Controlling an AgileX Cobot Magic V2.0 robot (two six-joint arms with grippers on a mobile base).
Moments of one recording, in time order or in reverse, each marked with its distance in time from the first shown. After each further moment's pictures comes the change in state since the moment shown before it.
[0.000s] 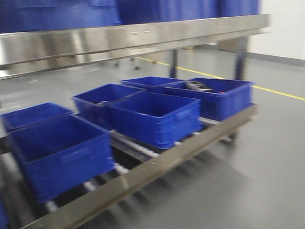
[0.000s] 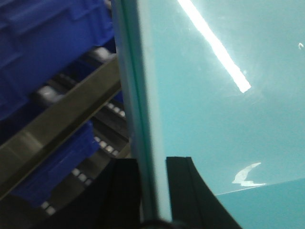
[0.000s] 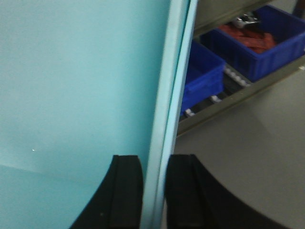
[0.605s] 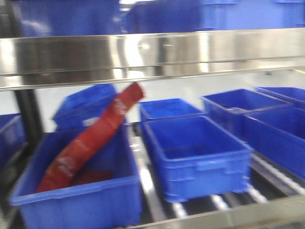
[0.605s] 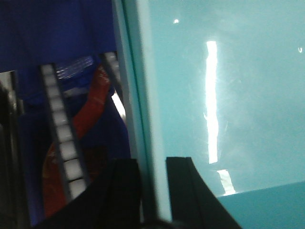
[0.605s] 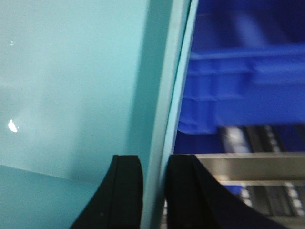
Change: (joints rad) left arm 0.000 0.000 0.000 0.004 0.000 0.000; right arm 0.002 0.002 0.000 0.002 0.000 0.000
